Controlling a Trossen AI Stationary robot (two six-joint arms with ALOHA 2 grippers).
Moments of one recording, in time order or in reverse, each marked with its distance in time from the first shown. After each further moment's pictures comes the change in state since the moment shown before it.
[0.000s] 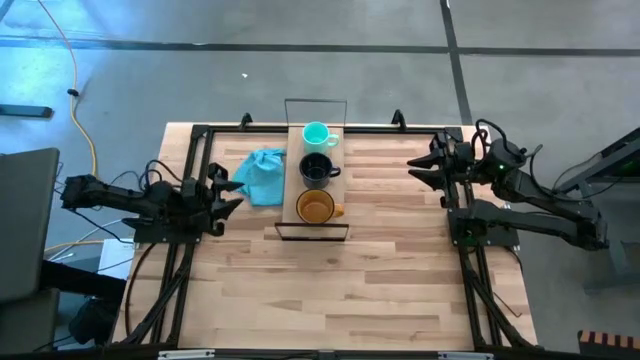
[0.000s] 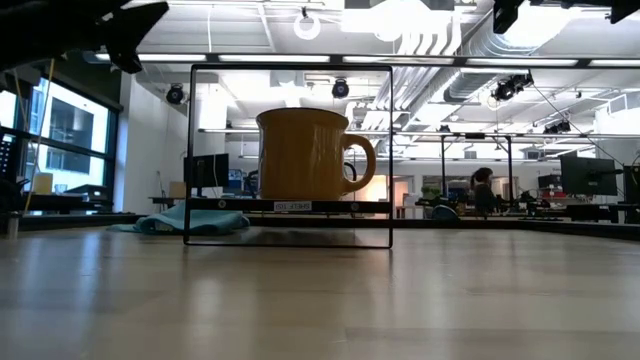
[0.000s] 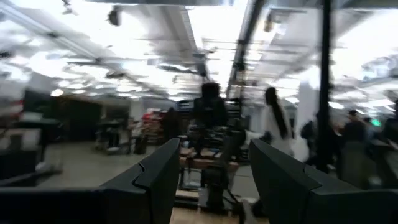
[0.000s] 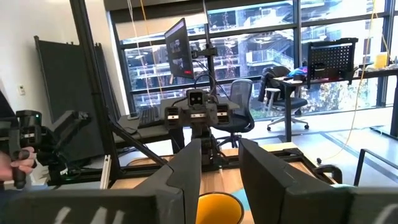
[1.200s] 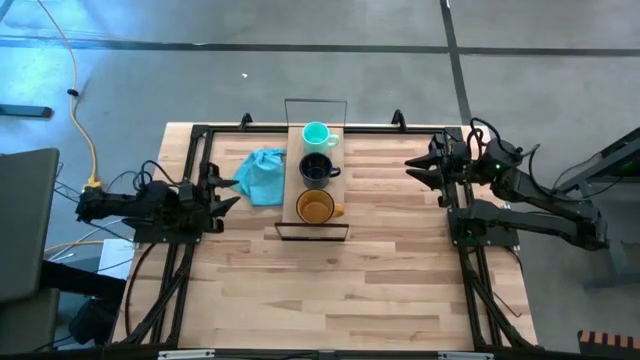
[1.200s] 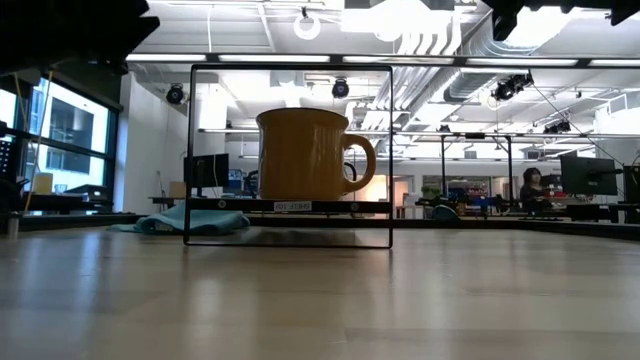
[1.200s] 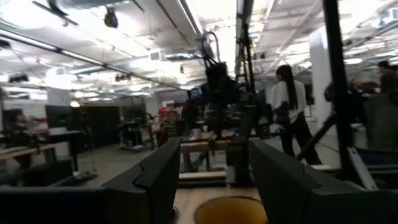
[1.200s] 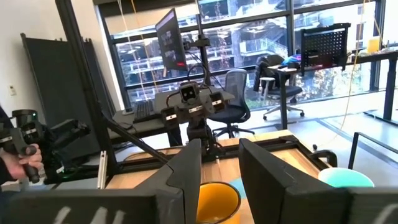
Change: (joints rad) left arm 0.021 -0.329 0.001 -0.407 0.005 0.183; right arm -0.003 0.006 0.000 -0.039 0.023 0.018
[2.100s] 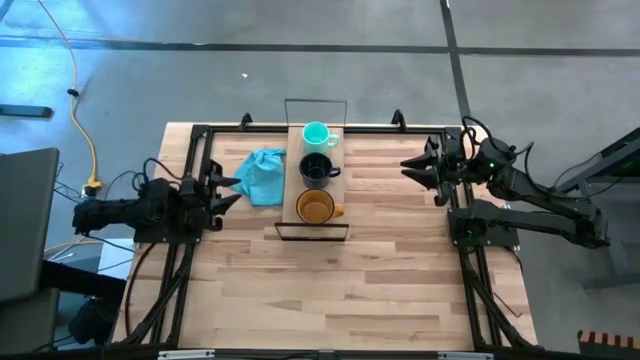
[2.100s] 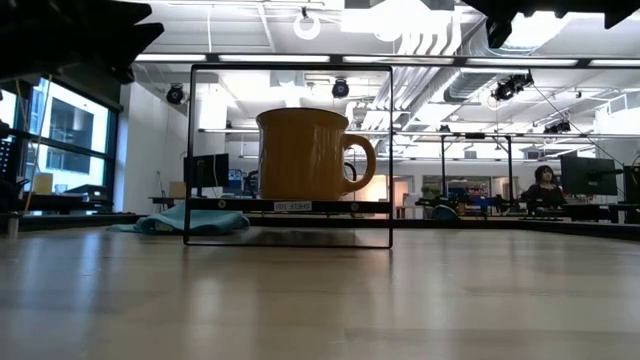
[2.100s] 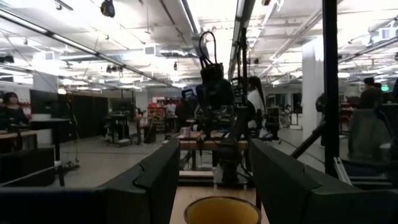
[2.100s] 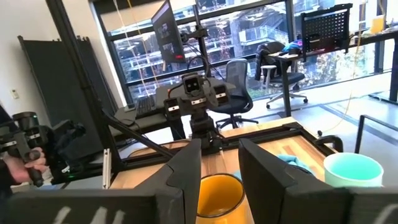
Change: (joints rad) left arm 0.184 0.000 0.000 -0.015 0.195 -0.167; right arm 0.002 0.038 0.000 0.002 -0.003 0.047
